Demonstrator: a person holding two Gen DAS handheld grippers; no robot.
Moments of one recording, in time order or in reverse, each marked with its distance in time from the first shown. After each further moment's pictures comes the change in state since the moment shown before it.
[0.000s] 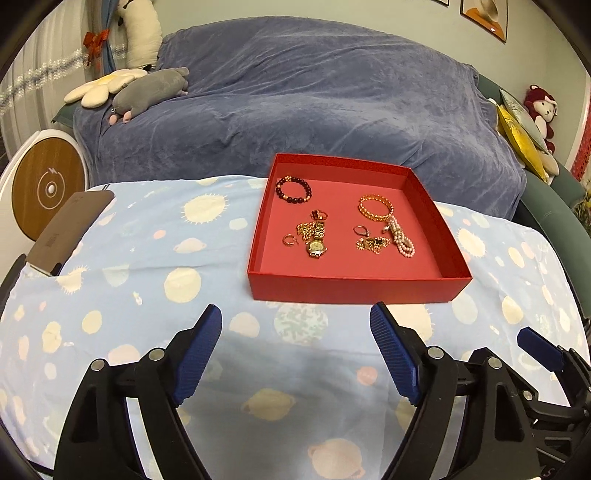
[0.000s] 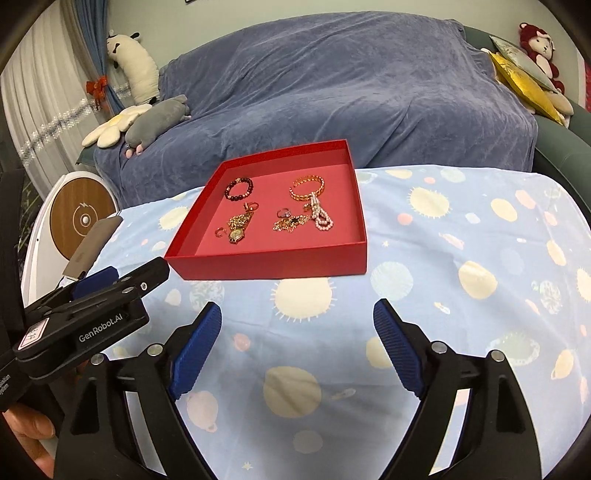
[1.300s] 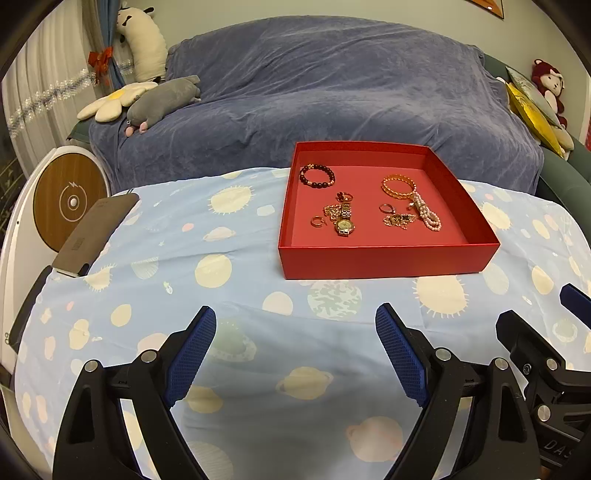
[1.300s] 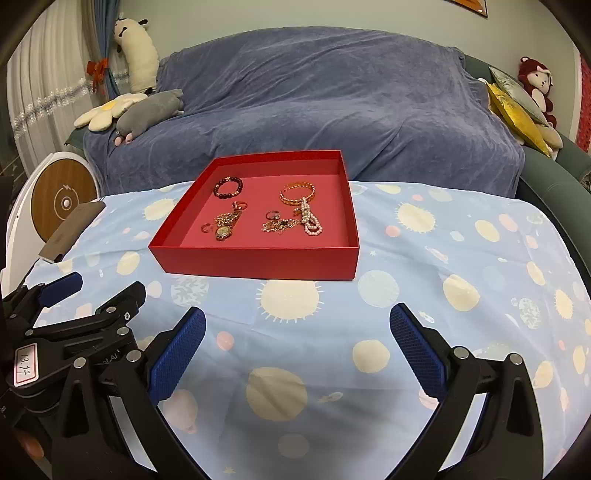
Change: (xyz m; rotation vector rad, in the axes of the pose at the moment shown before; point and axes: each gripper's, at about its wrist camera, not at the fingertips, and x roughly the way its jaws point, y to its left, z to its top) left arm 0.000 0.003 -0.021 0.068 -0.003 0.110; right arm 0.002 0.013 -0.010 -0.083 -0.063 -0.101
